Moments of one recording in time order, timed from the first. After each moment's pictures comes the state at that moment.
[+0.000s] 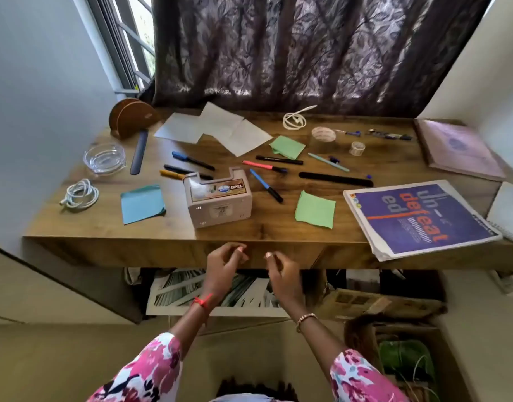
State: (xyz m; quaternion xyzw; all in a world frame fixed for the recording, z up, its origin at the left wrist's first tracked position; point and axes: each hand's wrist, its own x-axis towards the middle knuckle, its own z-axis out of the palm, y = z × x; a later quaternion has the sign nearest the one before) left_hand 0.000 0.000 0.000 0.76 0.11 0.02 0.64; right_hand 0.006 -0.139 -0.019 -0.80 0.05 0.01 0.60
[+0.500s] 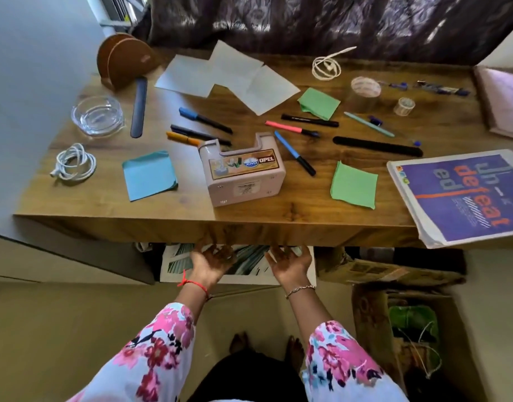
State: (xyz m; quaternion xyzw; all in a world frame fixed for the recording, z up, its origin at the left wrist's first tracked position) left_hand 0.028 0.081 -0.098 0.23 0.46 -0.11 0.85; right_hand 0.043 -0.095 -0.091 -0.25 0.43 0.14 0.85
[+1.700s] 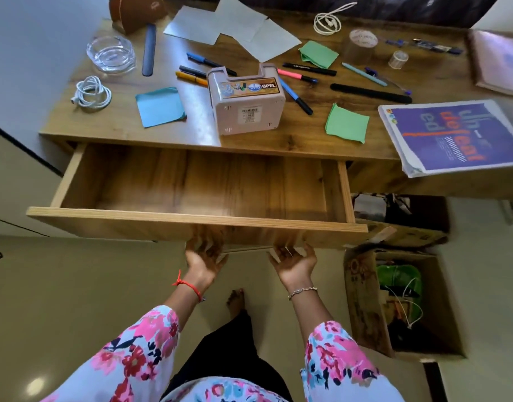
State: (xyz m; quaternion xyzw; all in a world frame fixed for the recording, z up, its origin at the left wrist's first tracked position) left_hand -0.129 0.061 -0.097 0.29 0.48 -0.08 0.82; right_hand -0.109 -0.124 -0.104 -0.26 0.43 0.15 0.85
